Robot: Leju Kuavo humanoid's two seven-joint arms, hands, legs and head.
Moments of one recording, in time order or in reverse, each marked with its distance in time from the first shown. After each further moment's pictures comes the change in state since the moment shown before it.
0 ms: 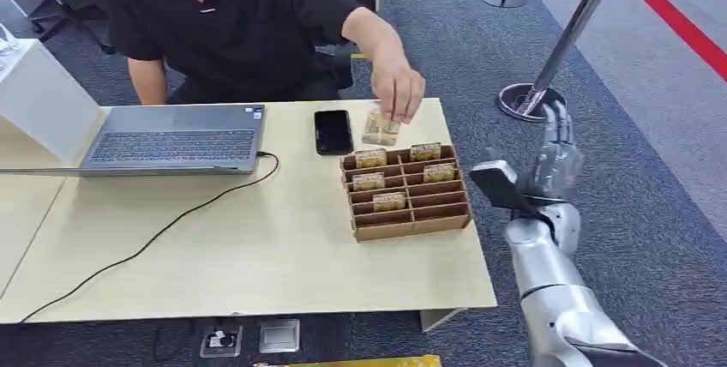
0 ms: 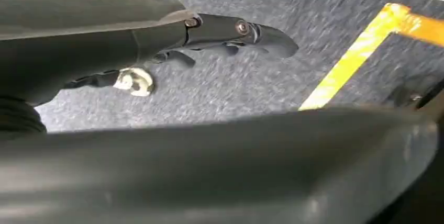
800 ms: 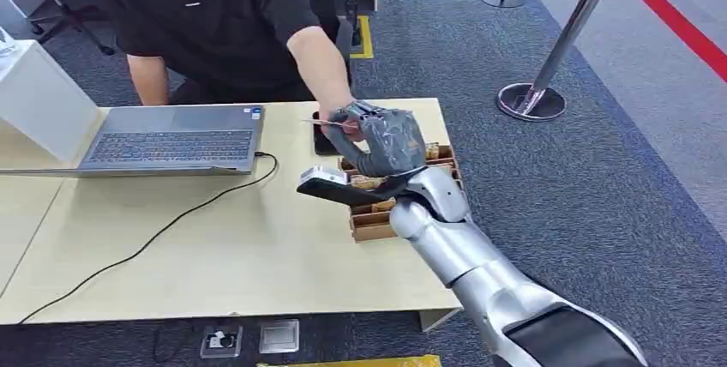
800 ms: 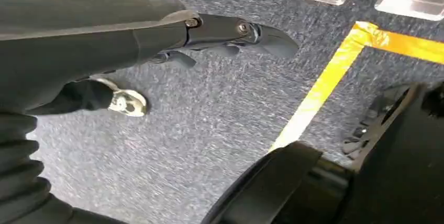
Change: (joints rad) left arm -0.071 -0.003 -0.045 -0.002 -0.053 -0.059 -0.013; right arm -0.166 0.111 0.642 0.015 0.112 0.004 0.213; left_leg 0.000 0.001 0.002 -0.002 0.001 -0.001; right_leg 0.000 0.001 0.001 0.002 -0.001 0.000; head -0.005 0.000
